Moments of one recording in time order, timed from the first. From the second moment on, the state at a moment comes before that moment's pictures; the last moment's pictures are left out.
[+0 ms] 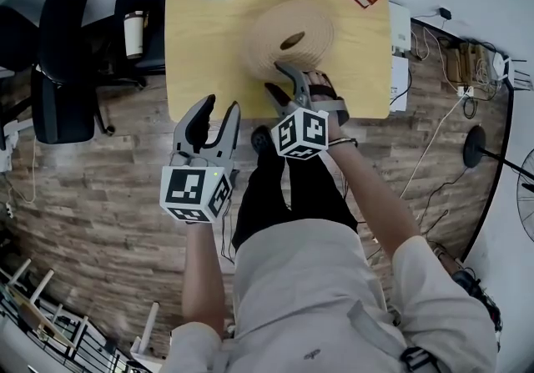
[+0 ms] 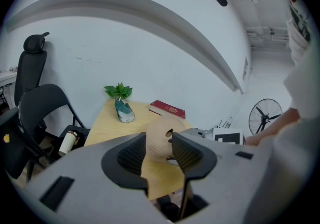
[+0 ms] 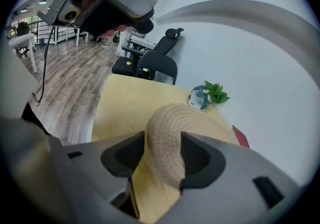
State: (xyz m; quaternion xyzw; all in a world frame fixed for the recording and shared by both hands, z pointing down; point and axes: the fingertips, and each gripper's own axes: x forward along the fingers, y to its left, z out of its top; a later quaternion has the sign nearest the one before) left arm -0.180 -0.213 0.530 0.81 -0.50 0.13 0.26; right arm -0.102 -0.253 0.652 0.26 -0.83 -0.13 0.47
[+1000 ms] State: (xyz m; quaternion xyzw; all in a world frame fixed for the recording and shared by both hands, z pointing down) left arm -0.174 -0.215 0.525 0.81 -0.51 0.13 0.26; right arm -0.098 -0.253 0.635 0.25 -0.86 -0.08 0.44
